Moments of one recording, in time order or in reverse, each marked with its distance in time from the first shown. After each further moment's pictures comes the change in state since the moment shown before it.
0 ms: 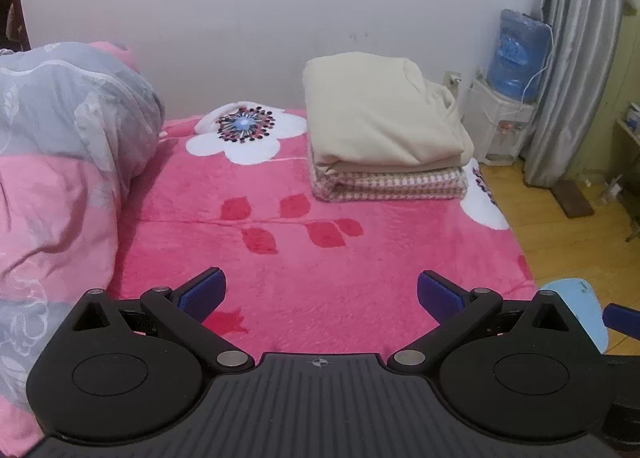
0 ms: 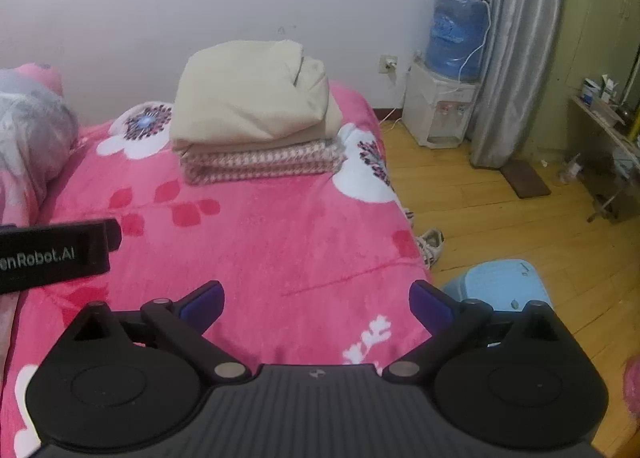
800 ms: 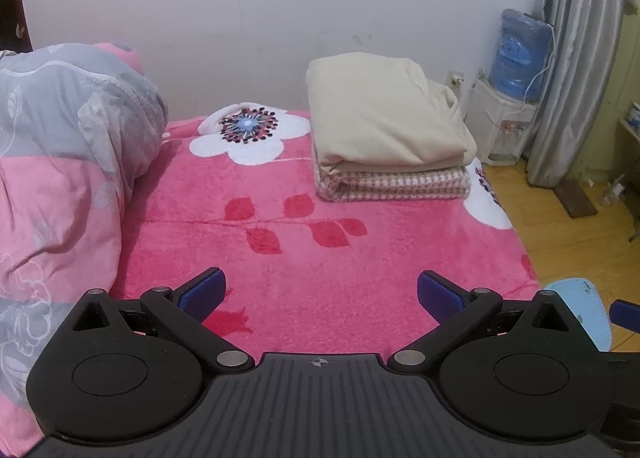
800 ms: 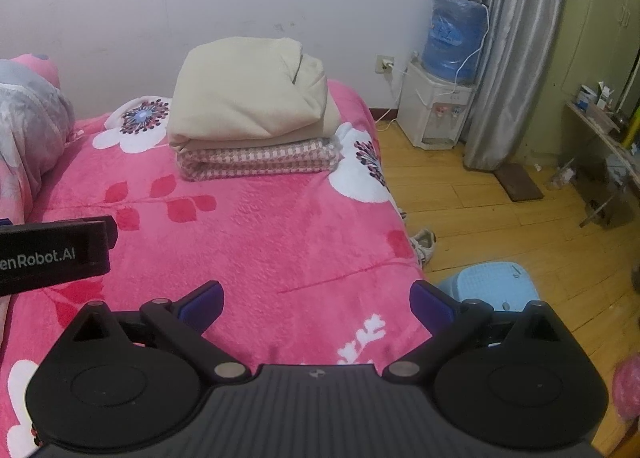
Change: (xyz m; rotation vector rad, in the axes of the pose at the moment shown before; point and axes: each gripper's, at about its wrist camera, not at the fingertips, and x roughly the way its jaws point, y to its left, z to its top) left arm 0.001 0.001 0.000 0.009 -0.010 0.006; right arm -0.003 0.004 0.001 -0.016 -0.003 -0.019
